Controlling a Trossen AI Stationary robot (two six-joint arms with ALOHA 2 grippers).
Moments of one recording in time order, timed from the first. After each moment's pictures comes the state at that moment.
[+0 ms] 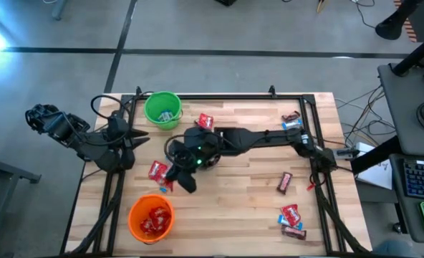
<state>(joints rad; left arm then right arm) -0.53 0.84 1.25 -1.13 -0.77 -0.62 0.10 2.23 2.36 -0.50 -0.40 0.48</state>
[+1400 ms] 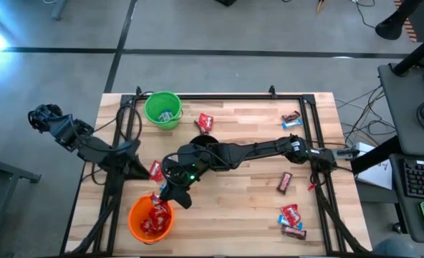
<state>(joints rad) -0.57 0.88 1.22 -0.89 -0.15 -0.65 0.16 2.32 2.36 -0.29 -0.51 0.63</state>
